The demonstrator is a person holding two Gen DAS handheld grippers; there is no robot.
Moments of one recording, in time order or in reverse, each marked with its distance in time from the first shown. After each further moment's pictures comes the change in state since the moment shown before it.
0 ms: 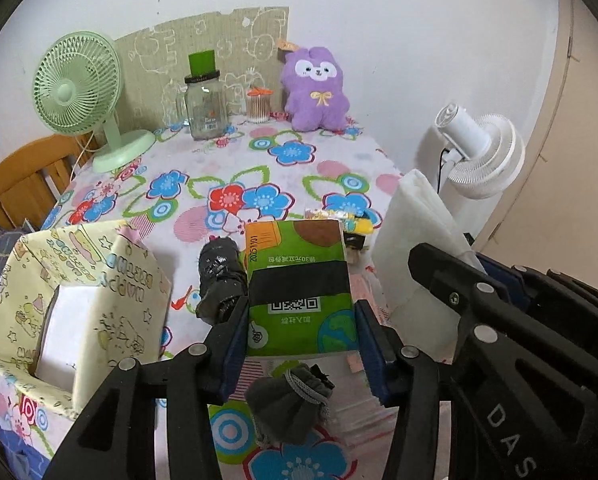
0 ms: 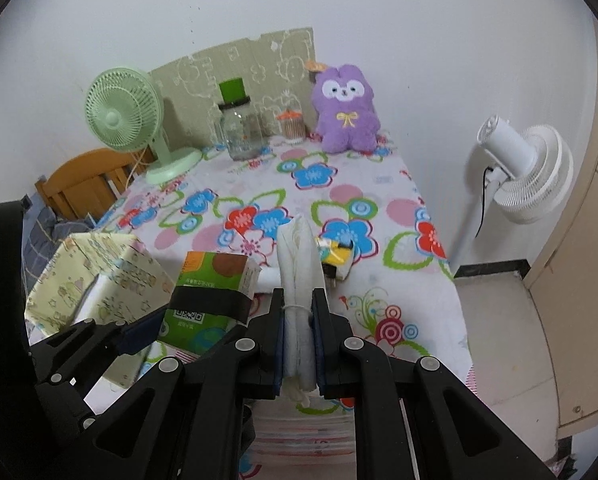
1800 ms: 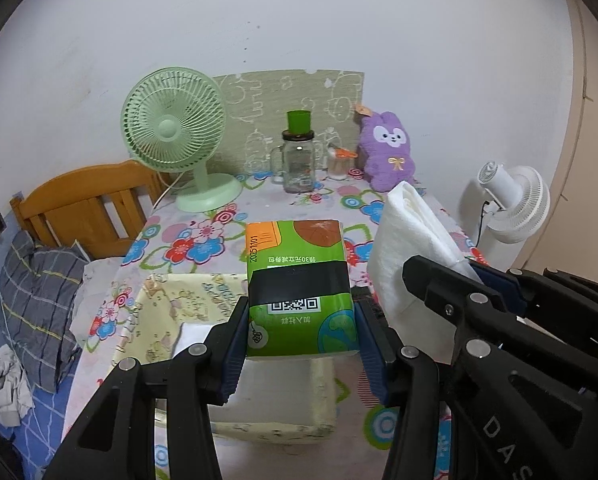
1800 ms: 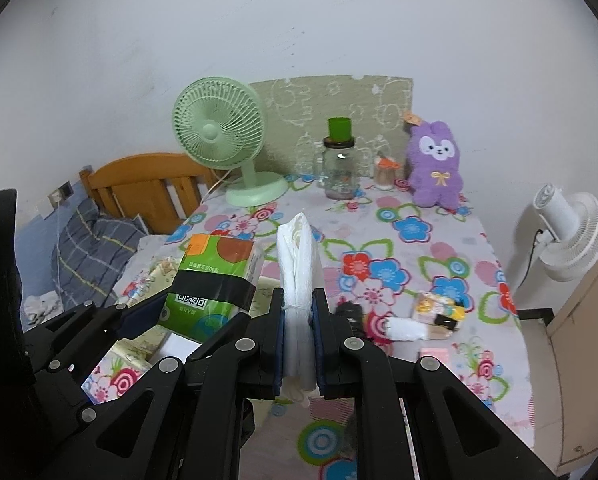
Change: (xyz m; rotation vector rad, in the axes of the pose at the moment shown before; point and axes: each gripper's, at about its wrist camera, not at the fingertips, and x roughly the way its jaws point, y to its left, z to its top) left arm -0.080 0.130 0.007 -0.027 -0.151 0.102; right arm -0.025 0.154 0.032 -0.126 -0.072 0.105
